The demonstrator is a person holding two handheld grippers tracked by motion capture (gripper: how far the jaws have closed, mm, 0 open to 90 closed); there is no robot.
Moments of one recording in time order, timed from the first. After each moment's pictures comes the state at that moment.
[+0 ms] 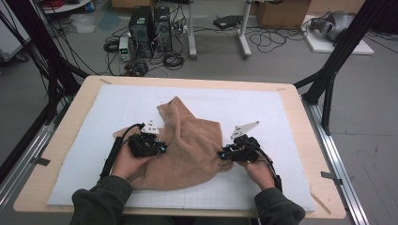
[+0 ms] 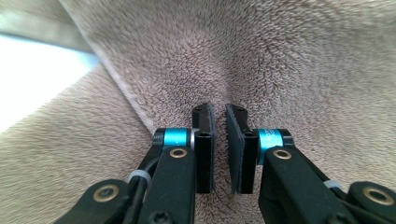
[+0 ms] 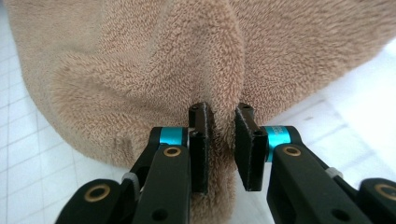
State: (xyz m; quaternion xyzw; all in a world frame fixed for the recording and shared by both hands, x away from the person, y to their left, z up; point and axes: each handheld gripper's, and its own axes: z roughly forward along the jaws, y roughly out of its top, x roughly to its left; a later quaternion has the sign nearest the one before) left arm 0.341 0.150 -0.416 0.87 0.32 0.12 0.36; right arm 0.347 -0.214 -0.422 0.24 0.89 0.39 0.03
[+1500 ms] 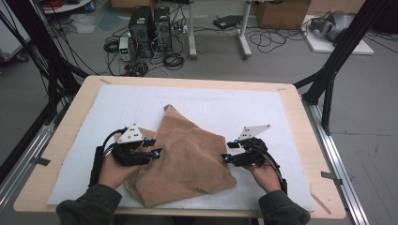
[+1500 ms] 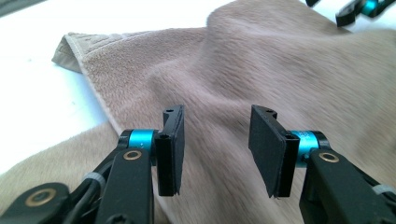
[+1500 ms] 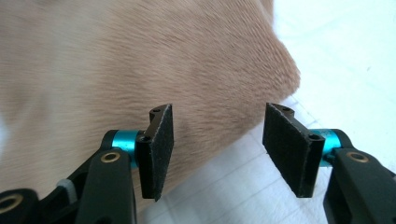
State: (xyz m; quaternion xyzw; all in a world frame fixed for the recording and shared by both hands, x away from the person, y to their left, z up) left arm 0.312 0.165 -0.392 0.84 0.30 0.15 0.43; right arm 0.334 -0.223 -0.415 0.26 0.87 0.41 0.06
